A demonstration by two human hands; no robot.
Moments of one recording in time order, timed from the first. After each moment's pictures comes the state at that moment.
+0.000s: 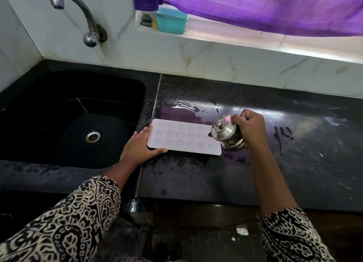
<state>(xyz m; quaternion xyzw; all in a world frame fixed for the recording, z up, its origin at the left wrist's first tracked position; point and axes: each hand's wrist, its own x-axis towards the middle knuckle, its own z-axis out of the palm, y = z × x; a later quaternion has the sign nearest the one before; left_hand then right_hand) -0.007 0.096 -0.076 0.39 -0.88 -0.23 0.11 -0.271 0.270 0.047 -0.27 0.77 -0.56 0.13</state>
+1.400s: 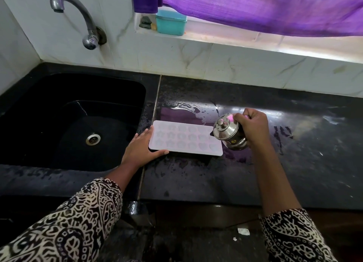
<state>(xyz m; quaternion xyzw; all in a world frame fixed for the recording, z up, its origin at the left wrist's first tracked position) -0.008 0.098 -0.072 0.39 -0.88 -0.24 0.11 -0.263 0.272 0.060 -0.27 0.78 -0.55 0.12</state>
